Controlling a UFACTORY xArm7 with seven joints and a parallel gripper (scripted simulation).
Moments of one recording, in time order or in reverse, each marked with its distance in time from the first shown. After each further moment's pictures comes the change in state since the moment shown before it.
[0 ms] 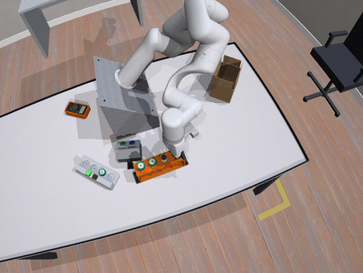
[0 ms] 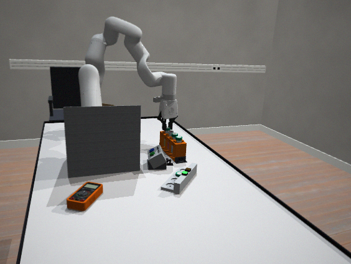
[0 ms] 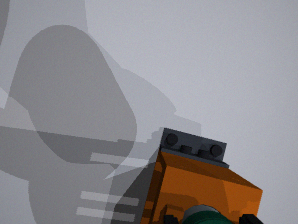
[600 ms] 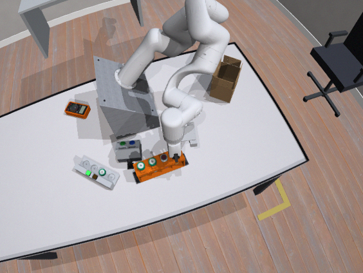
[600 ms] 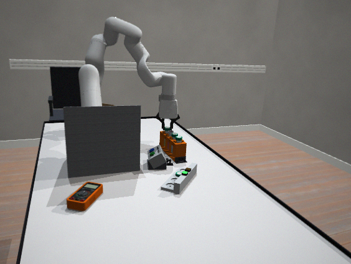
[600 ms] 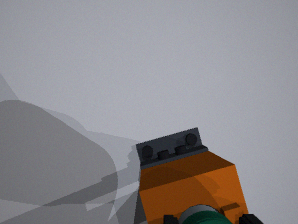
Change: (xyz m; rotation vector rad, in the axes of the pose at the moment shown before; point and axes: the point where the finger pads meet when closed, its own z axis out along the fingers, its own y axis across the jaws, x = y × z) arm 0.000 0.000 0.000 -0.005 0.002 0.524
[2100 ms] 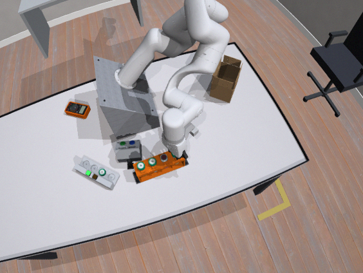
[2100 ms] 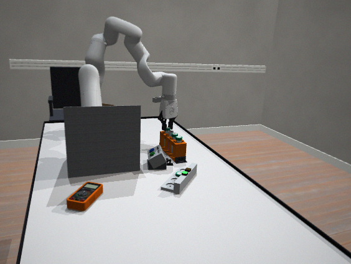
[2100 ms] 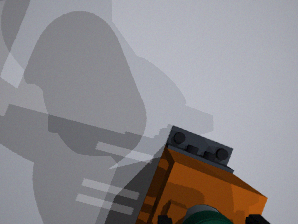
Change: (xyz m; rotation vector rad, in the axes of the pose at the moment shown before) arm 0.001 0.000 0.000 0.014 -0.009 -0.642
